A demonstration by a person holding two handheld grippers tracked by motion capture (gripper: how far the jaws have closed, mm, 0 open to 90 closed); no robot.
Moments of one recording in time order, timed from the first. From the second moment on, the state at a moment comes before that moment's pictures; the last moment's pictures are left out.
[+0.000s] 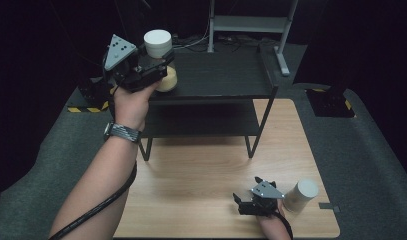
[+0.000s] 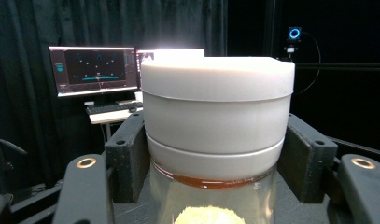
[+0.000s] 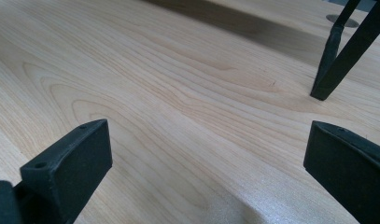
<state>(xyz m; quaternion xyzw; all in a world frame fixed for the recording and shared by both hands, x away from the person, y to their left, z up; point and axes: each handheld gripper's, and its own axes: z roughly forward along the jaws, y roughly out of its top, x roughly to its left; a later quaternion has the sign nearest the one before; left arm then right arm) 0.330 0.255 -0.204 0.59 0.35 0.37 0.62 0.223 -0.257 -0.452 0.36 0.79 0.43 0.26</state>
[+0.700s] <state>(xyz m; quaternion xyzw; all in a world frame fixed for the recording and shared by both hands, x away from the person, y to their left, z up) 0.345 0.247 -0.206 0.60 0.36 0.37 0.61 0.223 -0.258 -0.452 0.36 0.79 0.43 0.26</state>
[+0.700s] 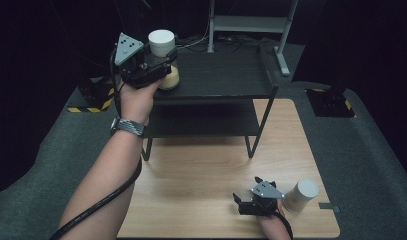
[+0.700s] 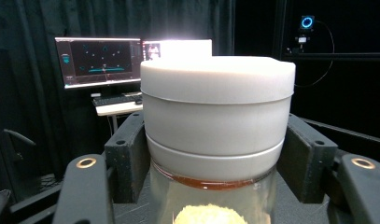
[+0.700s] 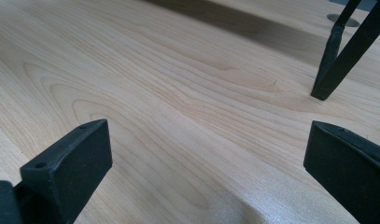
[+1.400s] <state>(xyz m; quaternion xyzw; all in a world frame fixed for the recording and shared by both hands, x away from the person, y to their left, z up) 0.348 0.246 -0.210 0.60 0.36 0.36 0.61 0.223 -0.258 -0.452 0.36 0.79 0.43 0.26</state>
